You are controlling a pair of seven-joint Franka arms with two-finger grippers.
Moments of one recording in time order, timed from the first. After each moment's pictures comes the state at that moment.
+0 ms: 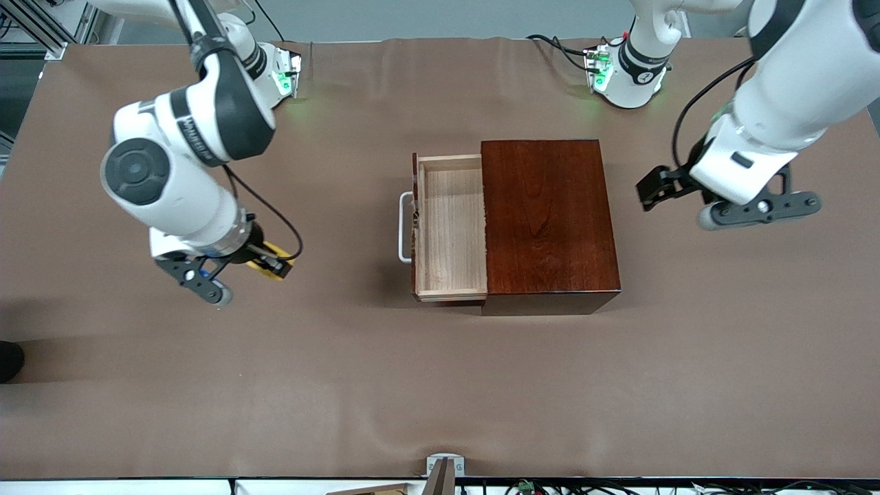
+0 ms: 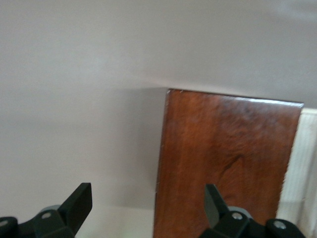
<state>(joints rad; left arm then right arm) -0.18 0.12 -0.10 -1.45 0.01 1.55 -0.39 0.40 0.34 -0.04 -1.50 0.03 1.81 0.97</state>
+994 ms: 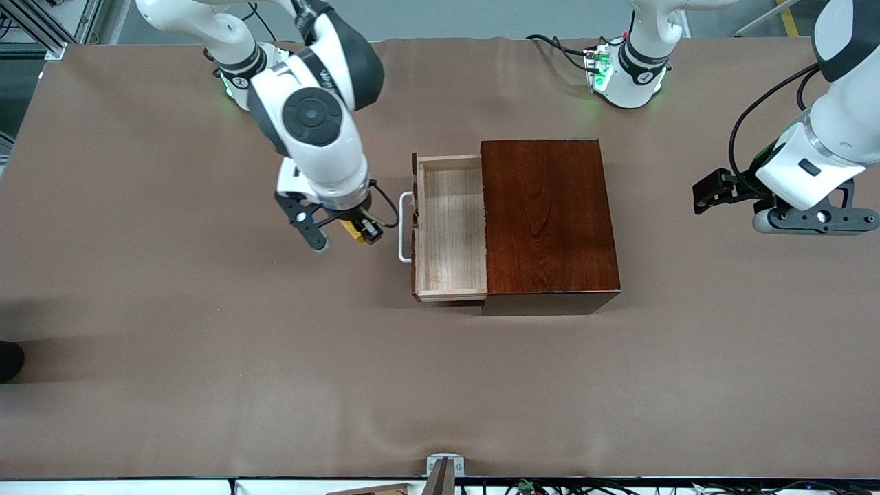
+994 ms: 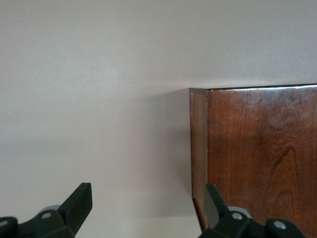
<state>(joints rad) -0.05 0.09 -0.11 -1.56 0.00 1.63 -0.11 0.66 0.38 -0.04 -1.50 0.00 1.84 1.55</state>
